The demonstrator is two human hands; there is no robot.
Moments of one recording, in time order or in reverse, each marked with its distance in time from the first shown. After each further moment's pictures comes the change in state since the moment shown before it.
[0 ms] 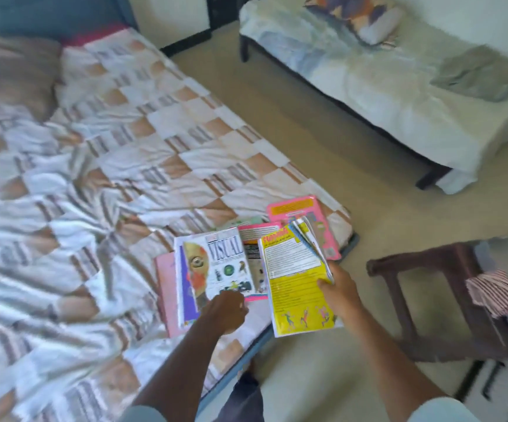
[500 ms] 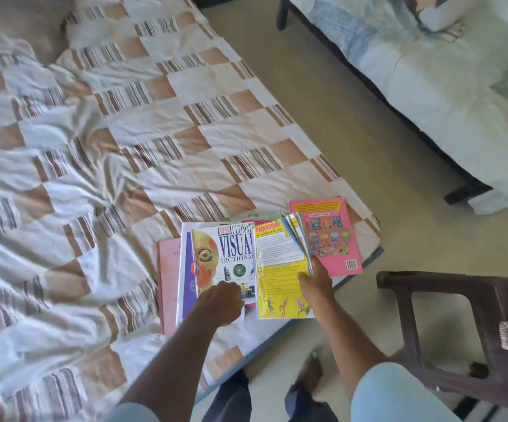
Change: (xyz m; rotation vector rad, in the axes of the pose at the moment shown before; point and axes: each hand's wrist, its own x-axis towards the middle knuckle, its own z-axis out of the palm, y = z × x) left_hand 0.066 -0.050 -0.004 -0.054 0.005 -0.049; right_hand 0.087 -0.039 0.104 -0.031 -0.070 0.113
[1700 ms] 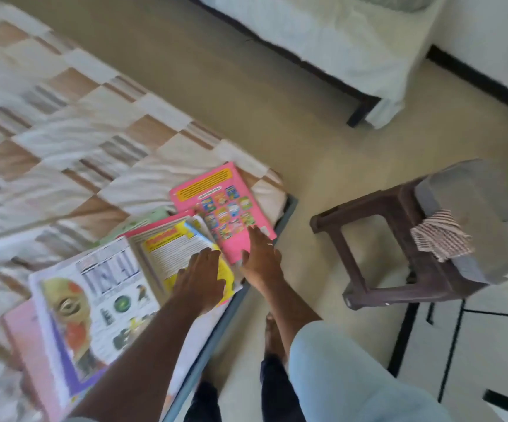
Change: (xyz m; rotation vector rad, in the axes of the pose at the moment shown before) left_hand 0.114 0.191 0.059 0.232 0.014 0.309; right_hand 0.114 0.137 -0.053 -0.262 0.168 -0.101
